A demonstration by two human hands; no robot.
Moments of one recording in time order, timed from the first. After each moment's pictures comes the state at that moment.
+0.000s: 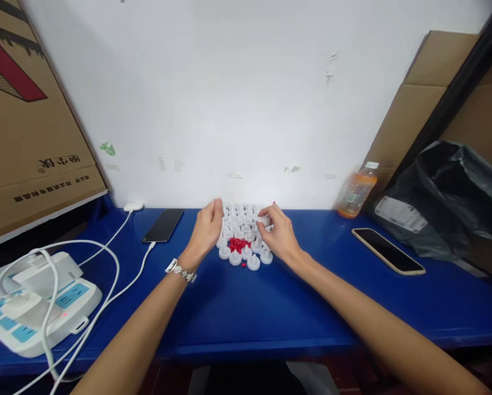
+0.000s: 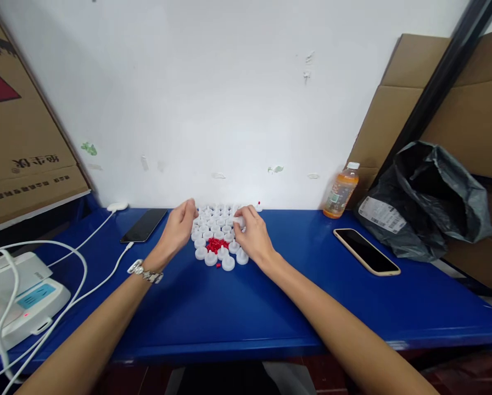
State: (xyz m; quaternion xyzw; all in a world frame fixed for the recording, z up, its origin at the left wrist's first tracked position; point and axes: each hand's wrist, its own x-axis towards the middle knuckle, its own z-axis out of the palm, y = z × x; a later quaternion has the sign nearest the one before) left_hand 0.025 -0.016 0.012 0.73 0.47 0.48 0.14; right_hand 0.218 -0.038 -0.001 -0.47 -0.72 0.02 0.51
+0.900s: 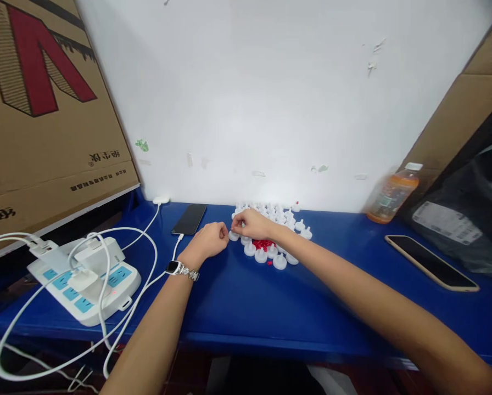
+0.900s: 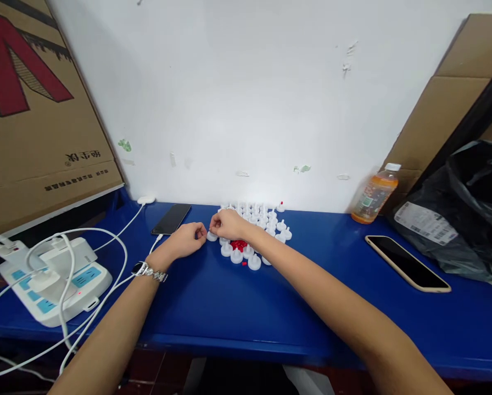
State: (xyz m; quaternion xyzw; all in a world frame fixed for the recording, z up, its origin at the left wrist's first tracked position) left_hand -0.060 -0.005 -0.018 0.79 0.57 0.20 0.13; right_hand 0.125 0.027 0.011 -0.38 -0.88 0.19 0.21
